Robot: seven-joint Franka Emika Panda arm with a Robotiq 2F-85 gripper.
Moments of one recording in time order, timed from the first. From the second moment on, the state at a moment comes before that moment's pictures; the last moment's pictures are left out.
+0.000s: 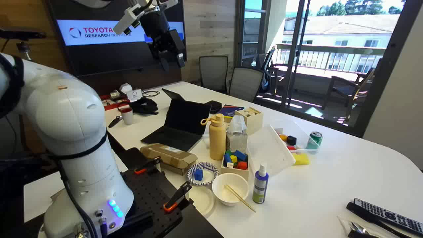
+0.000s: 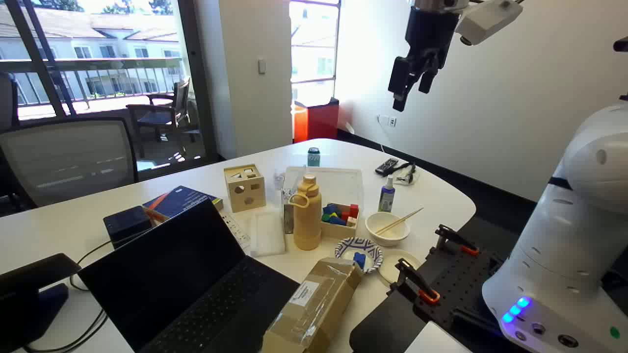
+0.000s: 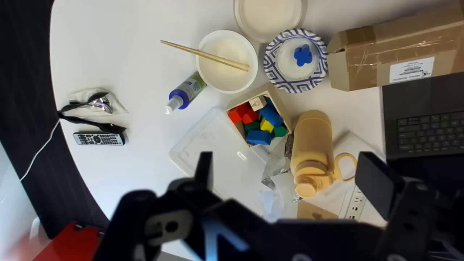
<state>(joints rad) 0.03 -0.99 0.24 -2.72 -0.10 1.91 0.15</state>
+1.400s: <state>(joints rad) -0.25 0.03 0.35 -2.21 -0.23 2.35 0.43</state>
